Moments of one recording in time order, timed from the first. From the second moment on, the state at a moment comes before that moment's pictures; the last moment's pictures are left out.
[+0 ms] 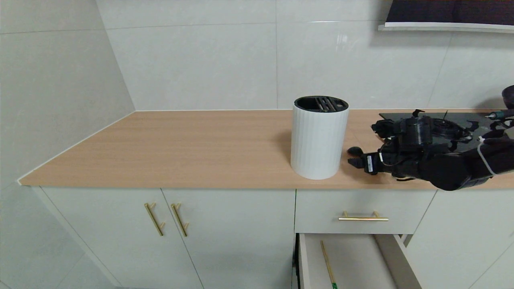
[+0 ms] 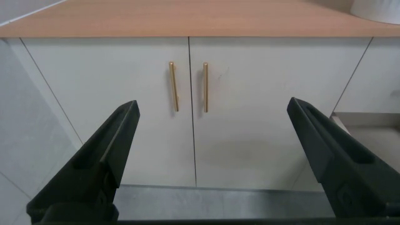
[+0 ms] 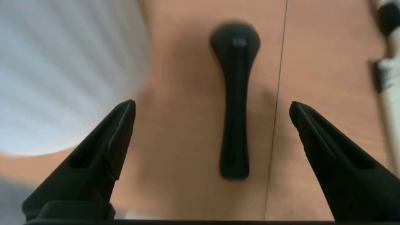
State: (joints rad) left arm 0.00 0.00 0.00 0.00 0.02 0.00; right arm 0.21 2.06 -1.18 -0.44 -0.05 -0.02
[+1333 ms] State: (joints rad) left arm 0.00 0.00 0.00 0.00 0.02 0.00; right arm 0.18 2.14 -1.22 -0.43 -0.06 -0.01
